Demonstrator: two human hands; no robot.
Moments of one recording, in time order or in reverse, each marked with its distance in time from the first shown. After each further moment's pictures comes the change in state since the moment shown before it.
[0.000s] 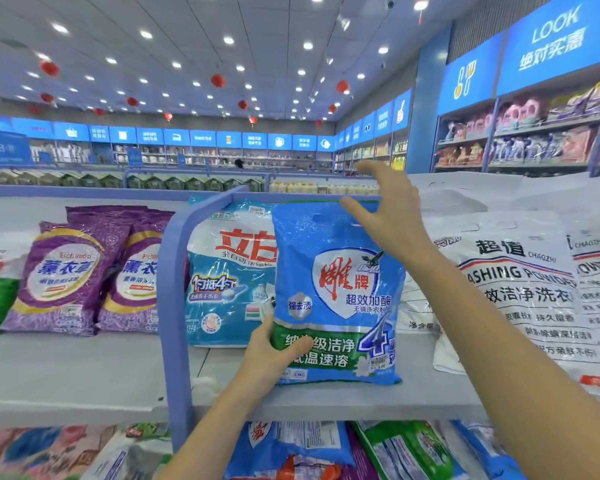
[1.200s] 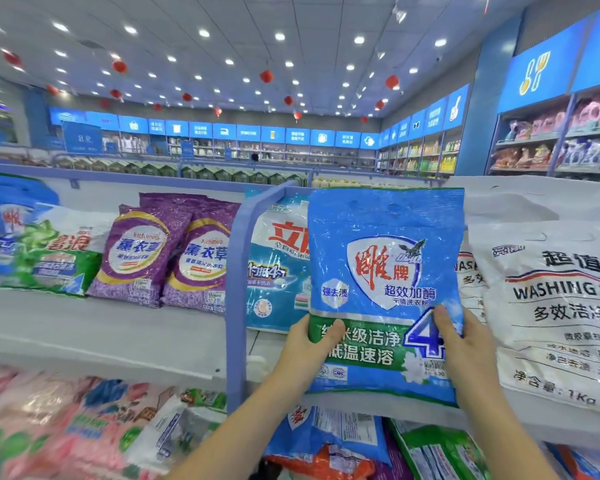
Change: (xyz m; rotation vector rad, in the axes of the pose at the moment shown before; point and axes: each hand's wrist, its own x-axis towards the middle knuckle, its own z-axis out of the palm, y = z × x) left_hand -0.032 0.029 -0.004 -0.022 0.109 -0.060; right_hand -0.150 0.010 0.021 0.612 0.048 0.713
